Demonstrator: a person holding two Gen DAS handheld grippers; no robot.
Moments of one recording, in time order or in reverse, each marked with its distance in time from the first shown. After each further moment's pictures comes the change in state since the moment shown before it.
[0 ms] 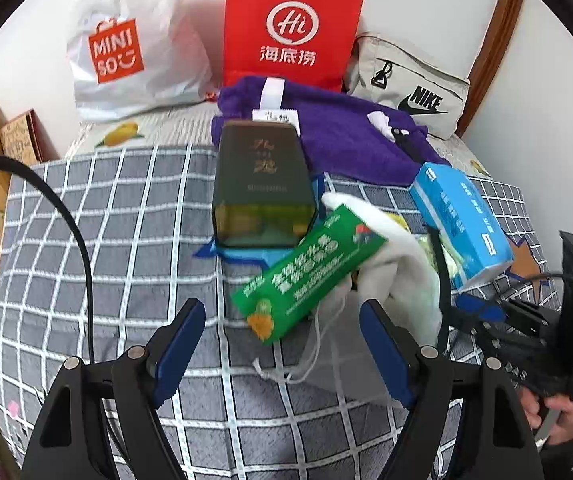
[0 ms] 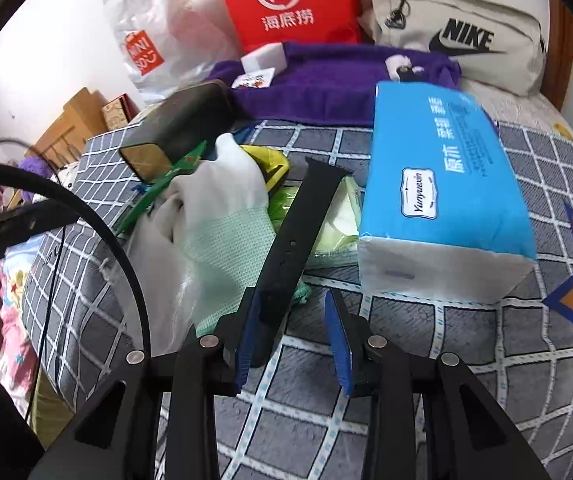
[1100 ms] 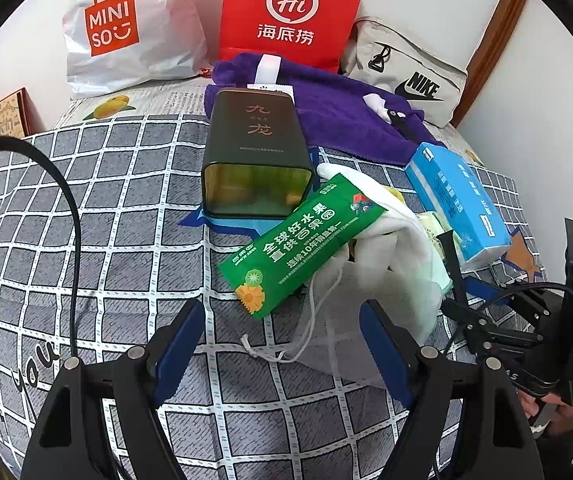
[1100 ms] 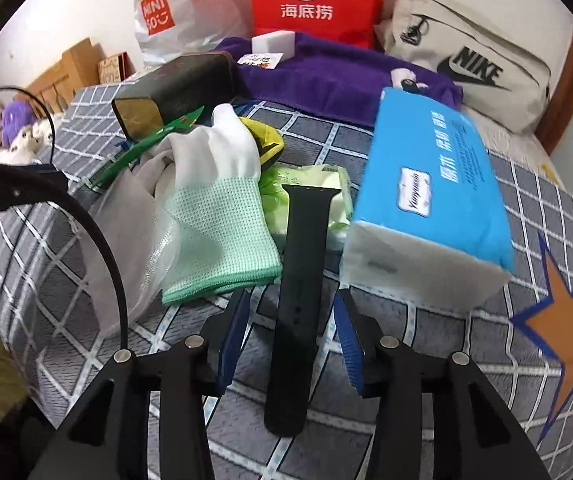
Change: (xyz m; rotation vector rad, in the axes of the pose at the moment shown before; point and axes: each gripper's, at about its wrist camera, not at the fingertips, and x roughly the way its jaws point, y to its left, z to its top) left arm 0.012 0.001 -0.013 -0.013 0.045 -0.045; right arm -0.001 0.014 -0.008 -0.197 0.030 -0.159
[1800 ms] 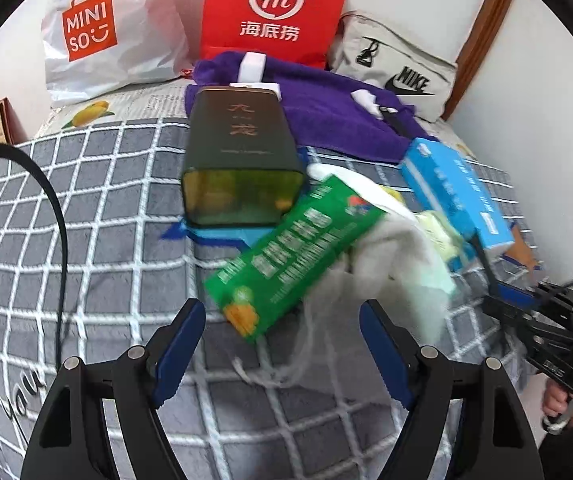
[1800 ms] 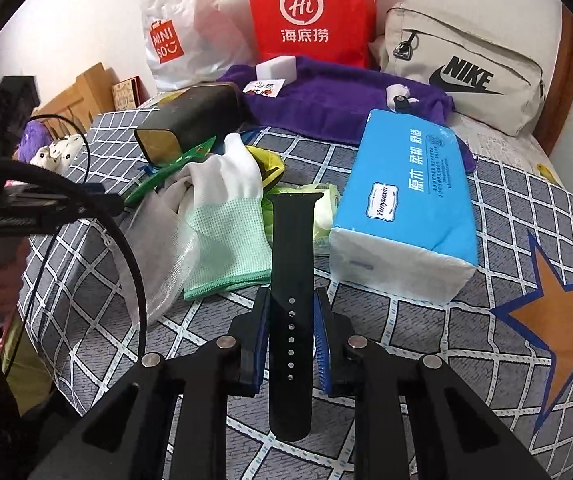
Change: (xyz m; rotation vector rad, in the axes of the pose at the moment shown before) left arm 0.021 0.001 0.009 0.047 -0.004 -0.027; right arm -0.035 -0.018 -0.008 0.043 -0.065 0.079
